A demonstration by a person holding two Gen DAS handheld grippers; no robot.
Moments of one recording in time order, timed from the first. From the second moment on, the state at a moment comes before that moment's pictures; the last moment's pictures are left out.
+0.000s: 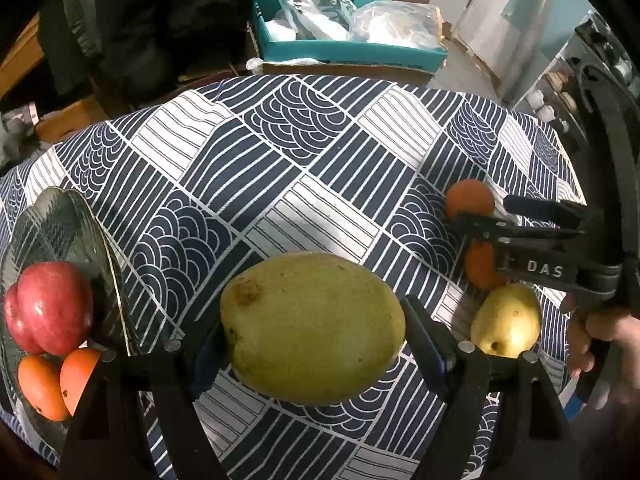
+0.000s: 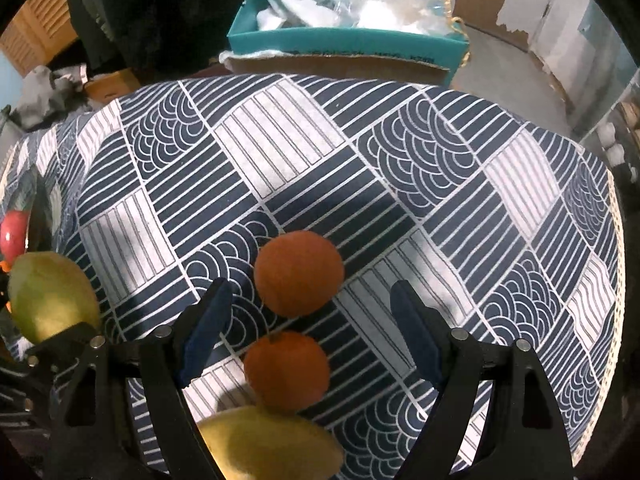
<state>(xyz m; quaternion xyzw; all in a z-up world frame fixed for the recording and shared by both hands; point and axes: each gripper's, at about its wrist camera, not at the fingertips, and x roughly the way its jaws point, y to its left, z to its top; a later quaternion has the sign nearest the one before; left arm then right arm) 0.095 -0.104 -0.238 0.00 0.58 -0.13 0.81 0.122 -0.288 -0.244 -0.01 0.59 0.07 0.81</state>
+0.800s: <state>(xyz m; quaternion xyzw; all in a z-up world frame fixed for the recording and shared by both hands) 0.094 -0.097 -0.221 0.00 0.56 -0.13 0.82 0.118 -0.286 -0.231 -0.01 0.57 0.08 0.82</state>
